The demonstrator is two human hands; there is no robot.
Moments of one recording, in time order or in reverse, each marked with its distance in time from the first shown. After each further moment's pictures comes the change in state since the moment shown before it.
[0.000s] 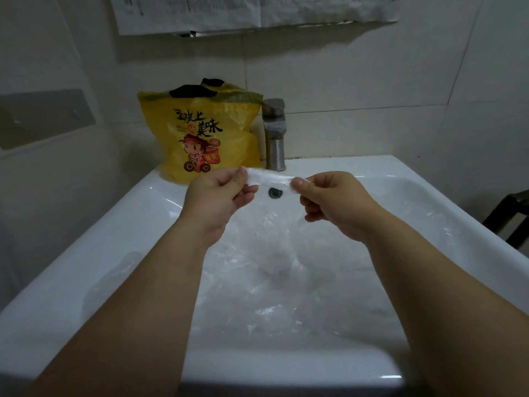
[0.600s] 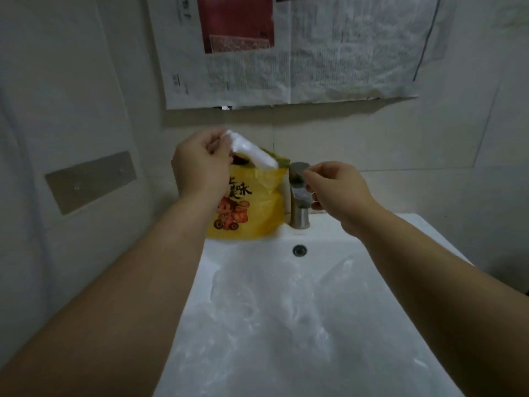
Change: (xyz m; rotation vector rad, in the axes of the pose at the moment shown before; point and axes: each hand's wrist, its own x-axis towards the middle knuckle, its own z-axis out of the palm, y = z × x) left_hand 0.079 0.111 -0.013 0.426 0.369 0.531; right_hand 0.060 -0.095 0.016 -0.068 0.189 -0.169
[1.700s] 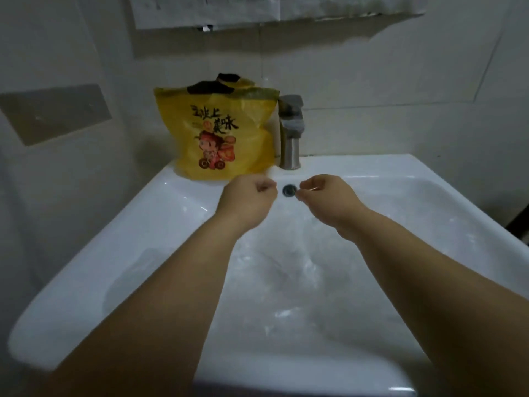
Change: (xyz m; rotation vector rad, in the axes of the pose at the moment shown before) left_hand -0.119 -0.059 0.020 0.371 -0.618 -0.278; right_hand -0.053 0.088 0.012 -0.284 -0.127 0.242
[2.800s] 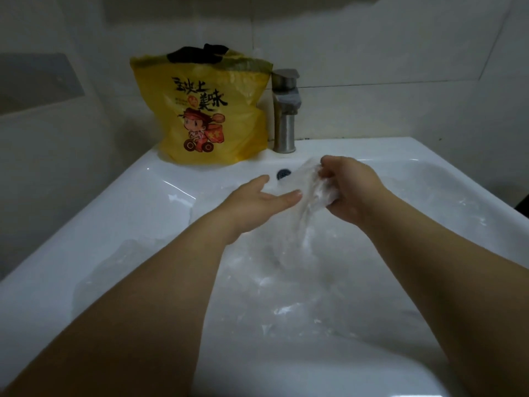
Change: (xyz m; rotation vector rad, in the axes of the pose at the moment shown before) left_hand 0.006 -0.027 0.025 -0.143 -0.323 -0.148; right_hand 0.013 0.022 -0.007 0.891 0.033 0.297
